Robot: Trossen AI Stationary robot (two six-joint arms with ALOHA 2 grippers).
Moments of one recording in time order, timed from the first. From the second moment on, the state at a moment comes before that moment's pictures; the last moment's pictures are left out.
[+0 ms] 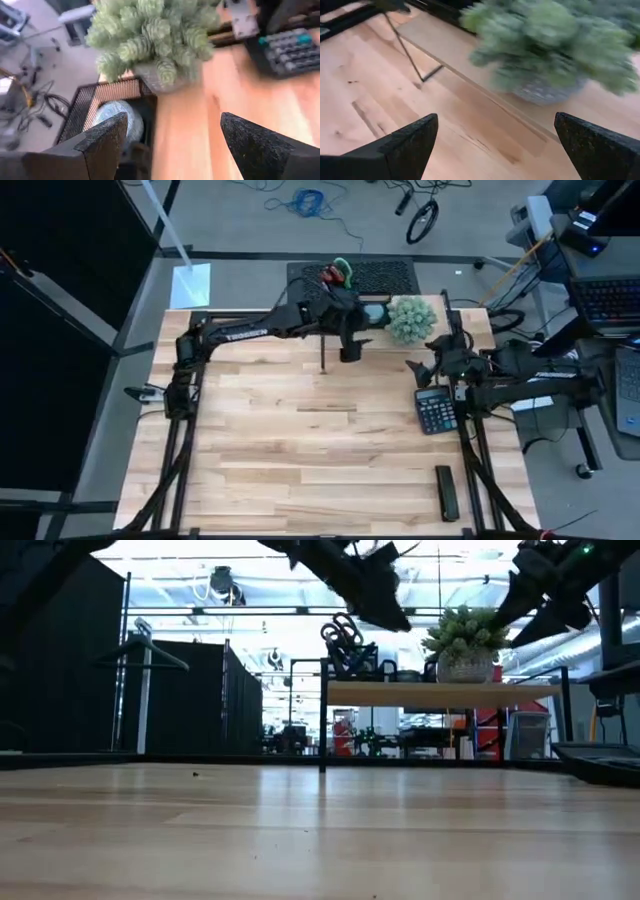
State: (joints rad) left arm 0.29 2.01 1.94 -0.43 0.04 0.43; right arm 0.03 0.68 0.70 -0.76 0.65 0.60
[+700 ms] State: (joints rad) left arm 0.43 1.80 1.58 -0.36 0.20 0.36; right arm 0.07 0.96 0.39 0.16 0.94 0.35
